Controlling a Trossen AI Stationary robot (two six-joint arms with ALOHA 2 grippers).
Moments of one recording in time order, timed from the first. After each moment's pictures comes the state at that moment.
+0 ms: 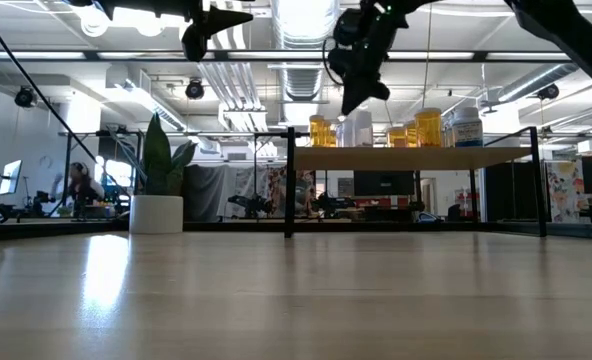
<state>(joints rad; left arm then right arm) 0.36 1.02 0.87 0.20 0.12 -0.46 -0.71 2.07 2.33 -1.34 -0.14 -0.06</state>
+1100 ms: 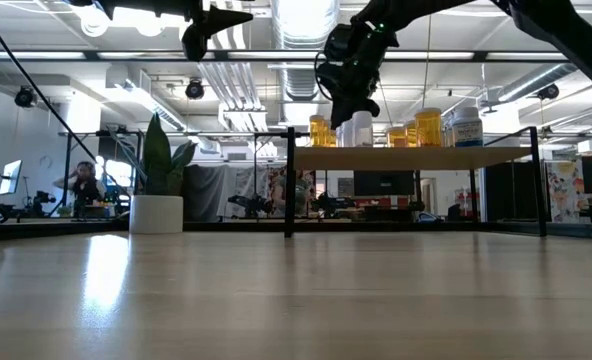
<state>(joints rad) 0.36 1.02 0.87 0.20 0.12 -0.46 -0.69 2.07 2.20 -1.19 -0.21 -0.02</state>
